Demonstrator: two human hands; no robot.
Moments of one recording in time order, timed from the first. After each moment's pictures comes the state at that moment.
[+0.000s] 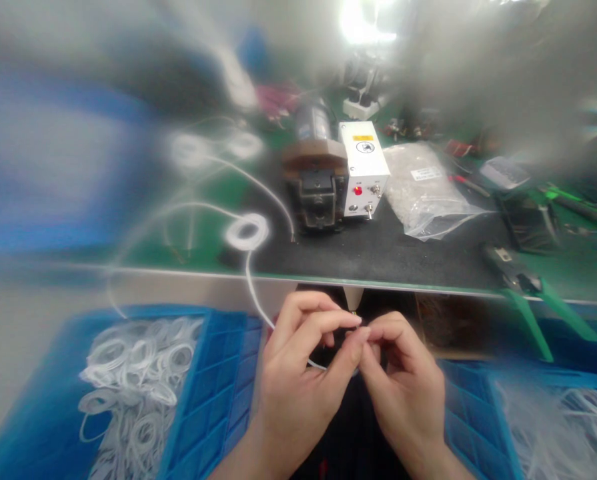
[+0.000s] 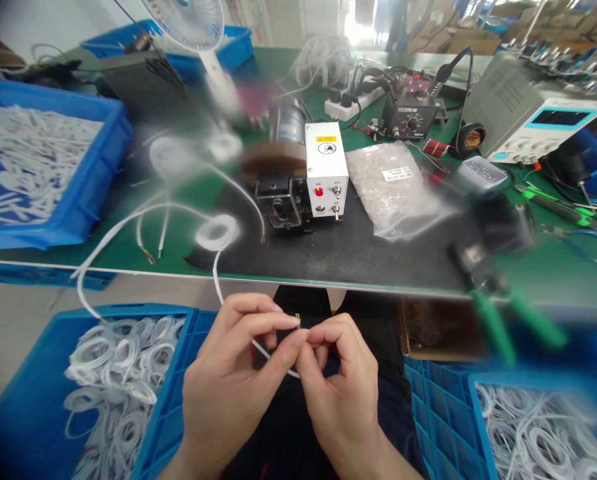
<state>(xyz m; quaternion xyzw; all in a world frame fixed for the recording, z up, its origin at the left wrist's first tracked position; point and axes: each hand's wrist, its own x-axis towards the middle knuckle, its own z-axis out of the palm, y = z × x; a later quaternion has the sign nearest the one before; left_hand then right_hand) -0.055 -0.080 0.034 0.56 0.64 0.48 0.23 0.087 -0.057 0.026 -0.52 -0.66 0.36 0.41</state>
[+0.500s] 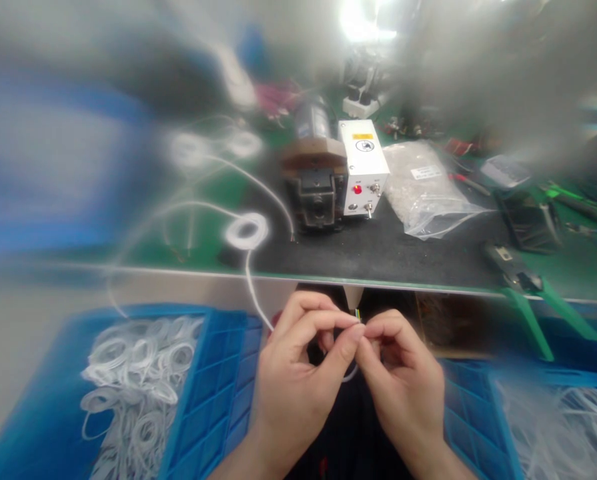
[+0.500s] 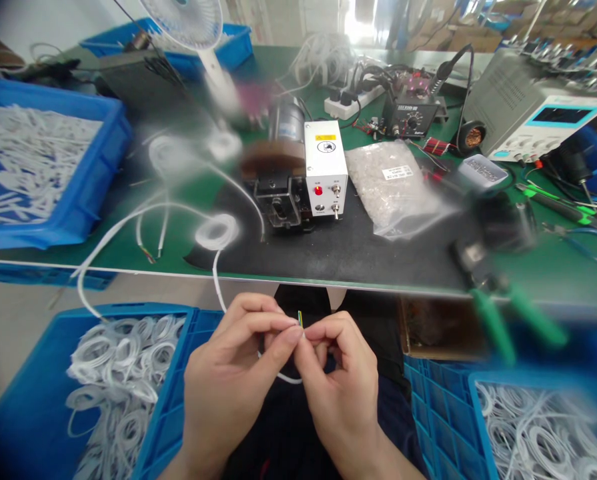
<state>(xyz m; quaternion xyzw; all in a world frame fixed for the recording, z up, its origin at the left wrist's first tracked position) -0.057 -0.080 0.031 0.50 0.63 0.50 0.31 0.085 -0.054 0.029 -0.53 -0.63 0.39 0.42</state>
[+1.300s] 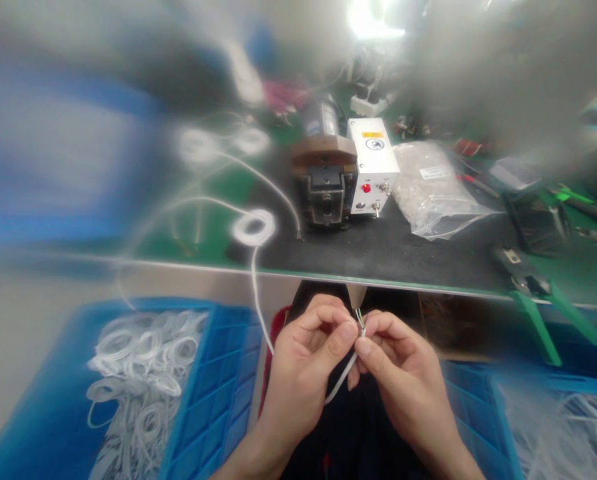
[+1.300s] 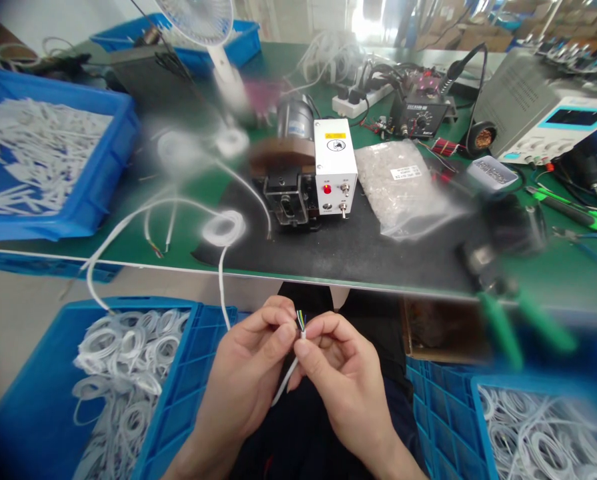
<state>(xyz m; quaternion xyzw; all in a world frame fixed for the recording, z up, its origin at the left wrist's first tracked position) -0.047 -0.084 0.013 0.18 0.38 0.63 0.65 0.091 -0.059 0.024 -0.40 -0.35 0.76 0.37</state>
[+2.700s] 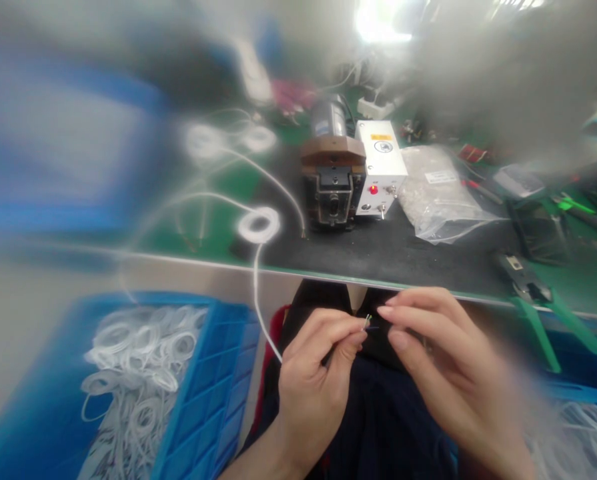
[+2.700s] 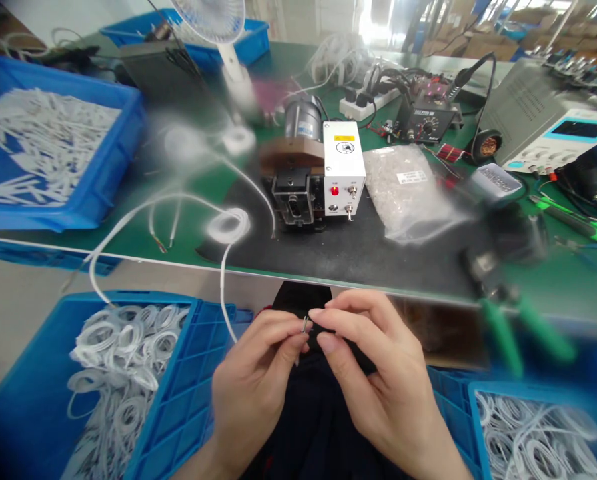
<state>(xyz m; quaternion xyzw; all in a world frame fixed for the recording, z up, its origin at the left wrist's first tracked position) -0.041 -0.094 0.014 0.46 0.60 0.56 0.33 0.126 -0.019 0.067 -0.40 -0.80 0.34 0.30</state>
